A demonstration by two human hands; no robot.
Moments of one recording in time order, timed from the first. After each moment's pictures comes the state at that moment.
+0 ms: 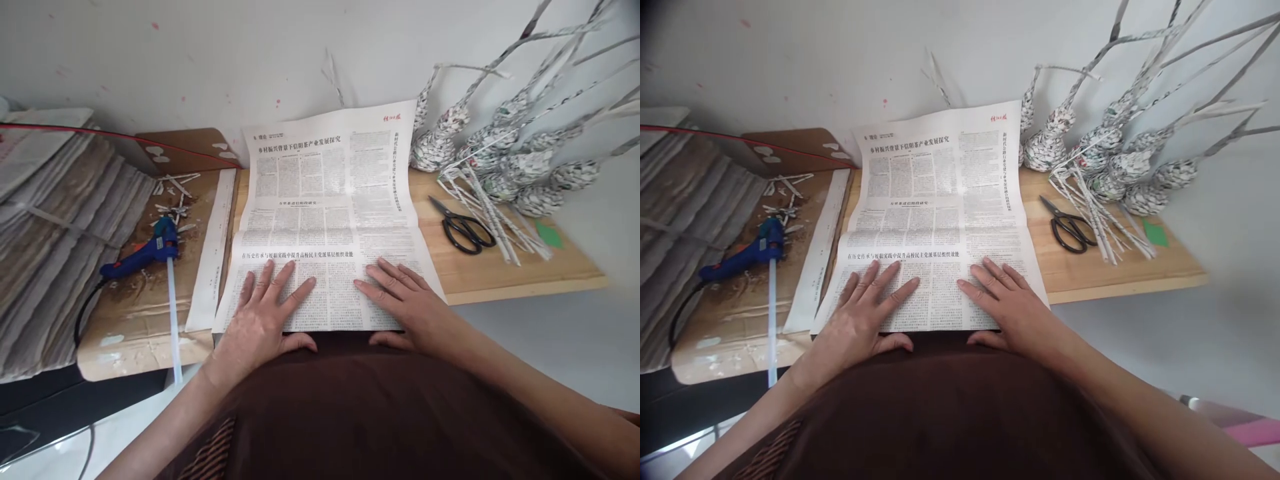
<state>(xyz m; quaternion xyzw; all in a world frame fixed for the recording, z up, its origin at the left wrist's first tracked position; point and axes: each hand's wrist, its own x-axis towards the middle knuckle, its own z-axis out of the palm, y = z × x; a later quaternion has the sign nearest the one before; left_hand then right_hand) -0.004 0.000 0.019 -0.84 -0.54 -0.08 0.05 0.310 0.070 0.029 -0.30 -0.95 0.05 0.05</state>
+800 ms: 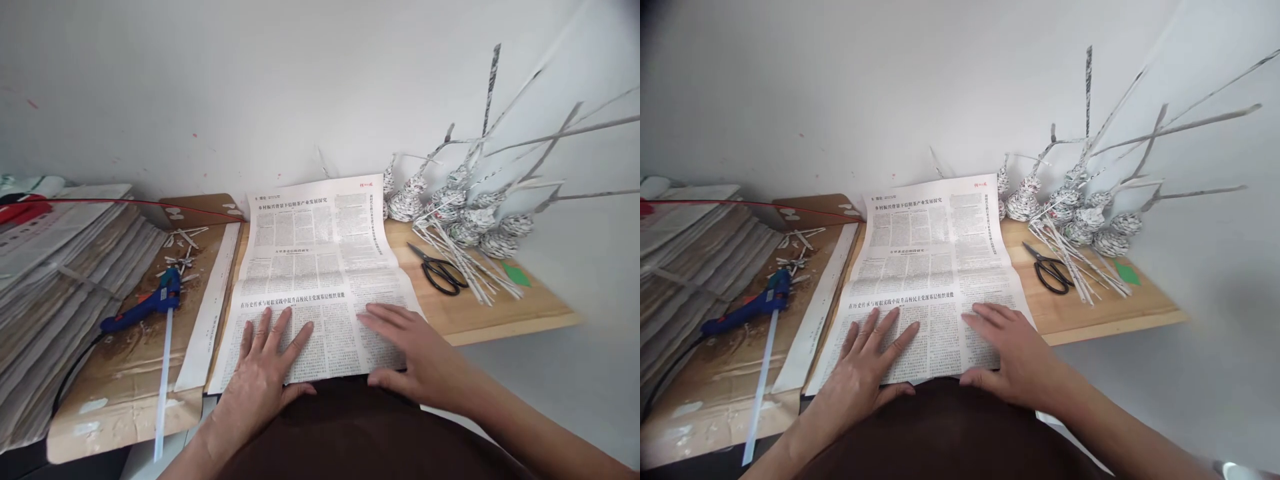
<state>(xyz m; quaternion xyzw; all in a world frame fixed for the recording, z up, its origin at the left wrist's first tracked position) 0.007 0.000 0.004 -0.82 -0.56 -0.08 0.11 0.314 0.076 0.052 -0.39 -0.90 0.15 0.10</state>
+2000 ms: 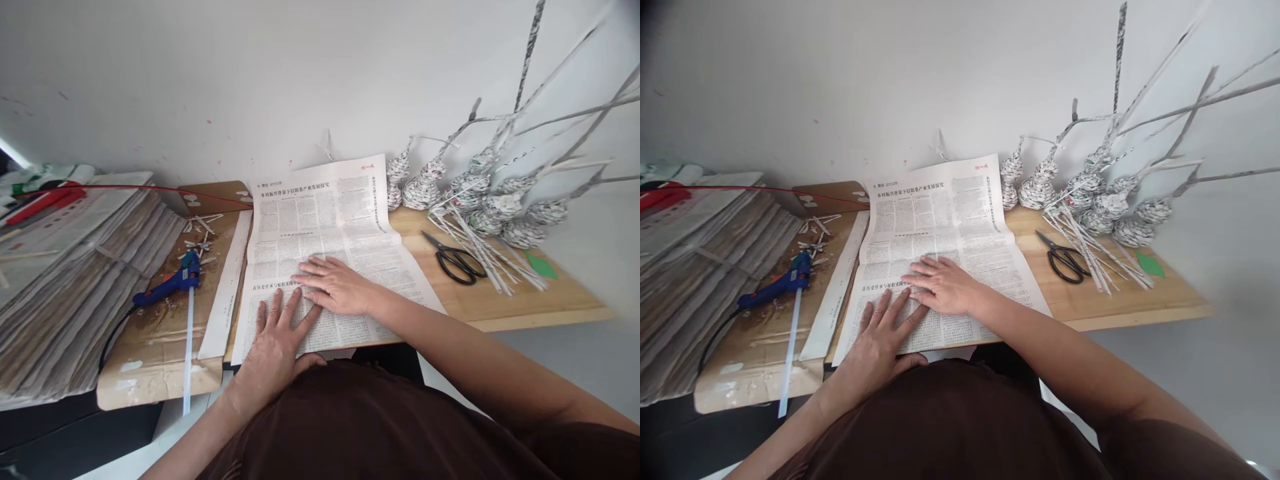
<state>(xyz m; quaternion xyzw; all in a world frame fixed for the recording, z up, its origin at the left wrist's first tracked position) 0.015 0.004 0.010 -0.81 -0.58 -0.06 0.07 0.188 0.155 0.041 -0.23 -0.96 0.16 0.06</state>
